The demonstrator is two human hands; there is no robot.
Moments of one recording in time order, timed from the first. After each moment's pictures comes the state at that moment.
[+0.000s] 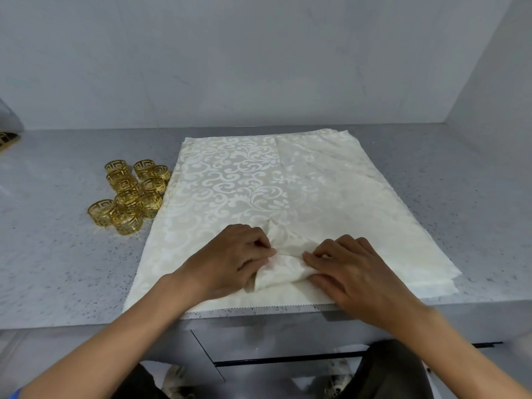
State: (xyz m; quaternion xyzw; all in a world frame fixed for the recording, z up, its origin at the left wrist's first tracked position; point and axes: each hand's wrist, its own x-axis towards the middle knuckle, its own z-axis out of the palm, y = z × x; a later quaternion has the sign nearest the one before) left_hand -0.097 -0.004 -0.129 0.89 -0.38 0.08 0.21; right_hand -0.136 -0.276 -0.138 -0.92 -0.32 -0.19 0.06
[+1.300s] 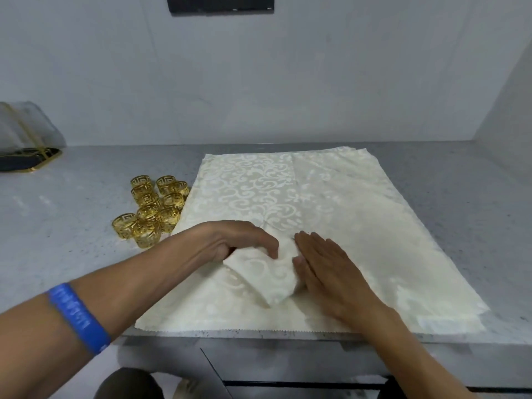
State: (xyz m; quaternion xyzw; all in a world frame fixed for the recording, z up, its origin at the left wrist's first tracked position) left_hand -0.054 -0.028 -0.054 0.79 0.11 -0.38 0.48; right_hand -0.102 -0.222 -0.124 -0.96 -0.20 0.00 0.20
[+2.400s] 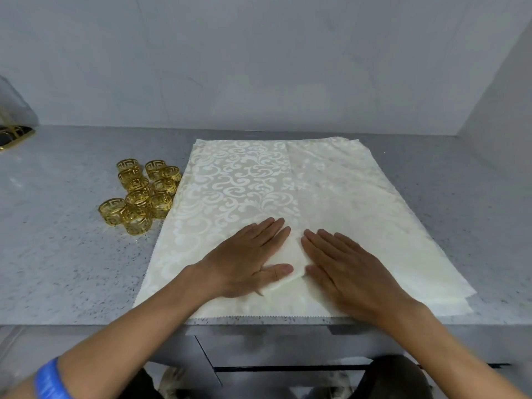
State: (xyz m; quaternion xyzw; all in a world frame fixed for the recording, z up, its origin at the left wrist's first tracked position) left_hand -0.080 -0.014 -0.129 0.94 -0.33 -0.07 0.07; right_hand -0.110 -0.251 -0.128 -0.96 -0.28 -0.07 0.02
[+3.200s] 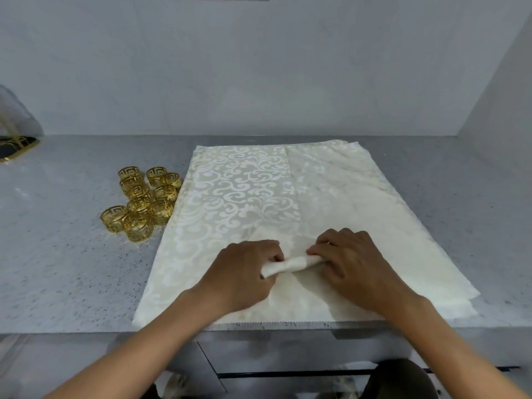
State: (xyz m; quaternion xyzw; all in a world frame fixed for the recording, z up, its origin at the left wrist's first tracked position) left_hand -0.110 -0.026 -0.109 0.95 -0.22 0.04 0.23; right_hand -0.091 -0.263 -0.130 -0.94 -0.29 -0.14 0.11
